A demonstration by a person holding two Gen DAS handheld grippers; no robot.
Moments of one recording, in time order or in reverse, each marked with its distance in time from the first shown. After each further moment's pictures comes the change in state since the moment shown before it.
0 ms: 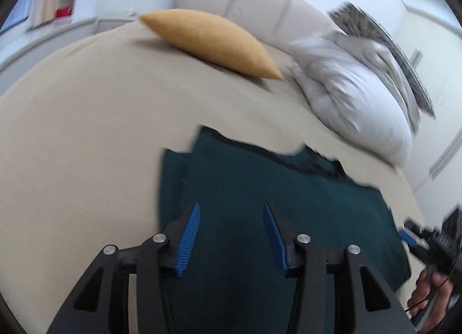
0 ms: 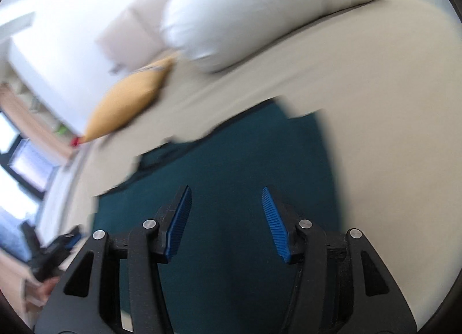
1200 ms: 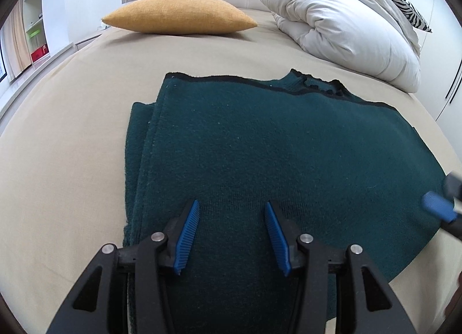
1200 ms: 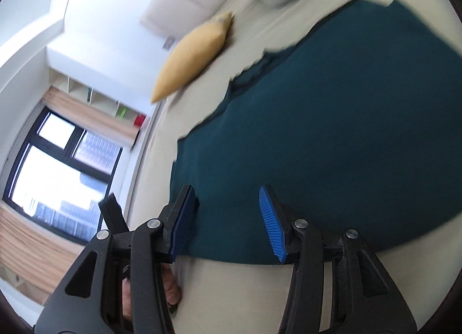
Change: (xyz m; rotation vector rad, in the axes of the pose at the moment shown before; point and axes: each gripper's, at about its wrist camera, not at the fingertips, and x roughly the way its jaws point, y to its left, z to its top) left arm 0.025 -0.031 -0.045 0.224 0.120 0.140; right arm 0.003 0.071 -0.096 0.099 0.179 0.291
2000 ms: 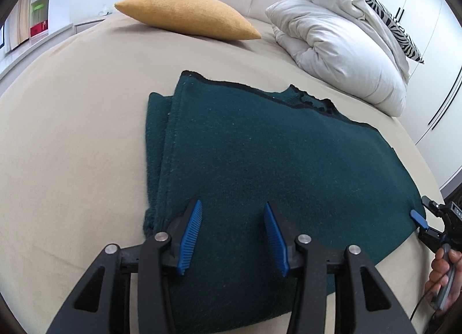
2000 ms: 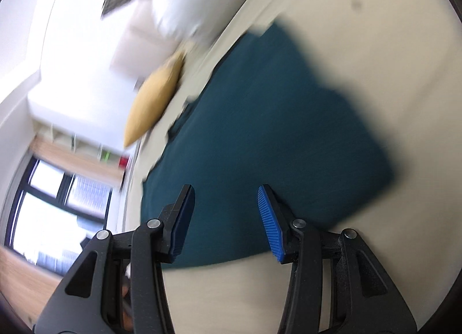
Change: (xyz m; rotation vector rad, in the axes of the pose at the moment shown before) left arm -0.020 0.034 -0.011 -0.108 -0.030 -0.142; right arm -0.089 -0.108 -0.003 0.213 -0.225 -0.090
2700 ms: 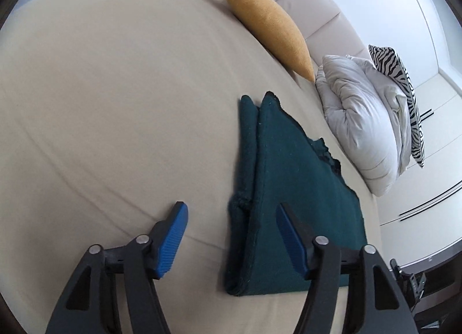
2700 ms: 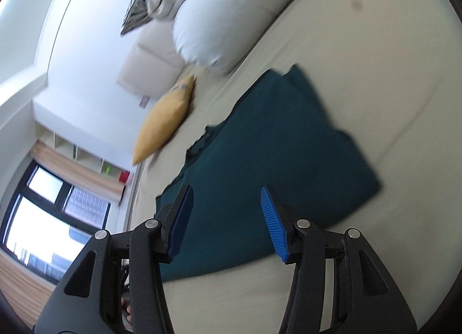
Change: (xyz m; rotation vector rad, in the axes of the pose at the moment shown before) left arm -0.035 0.095 -0.010 -0.498 0.008 -0.148; right arm -0.063 0.059 -0.004 -0.085 -0.051 0.006
